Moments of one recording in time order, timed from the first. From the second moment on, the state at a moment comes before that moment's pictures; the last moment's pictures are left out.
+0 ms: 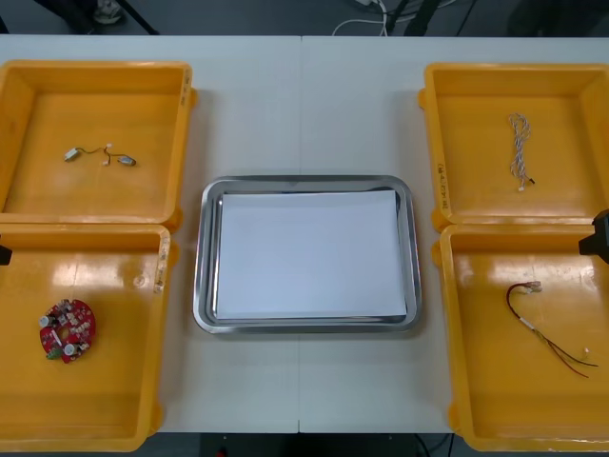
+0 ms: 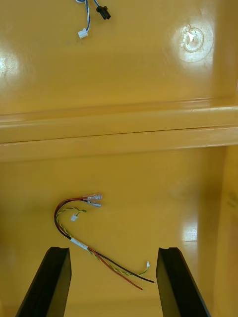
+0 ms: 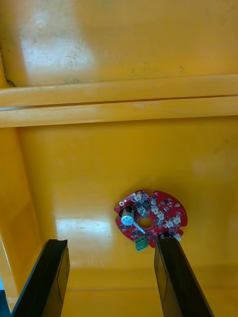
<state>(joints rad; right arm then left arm) -0.19 -0.73 -0.29 -2.06 -0.77 1.83 1.32 -0.15 0.74 0.41 -2.12 0.79 1.91 -1.52</state>
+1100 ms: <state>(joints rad) -0.19 -0.73 -0.29 -2.06 -0.77 1.83 1.32 -0.15 0.74 0.41 -2.12 0.79 1.91 -1.52</state>
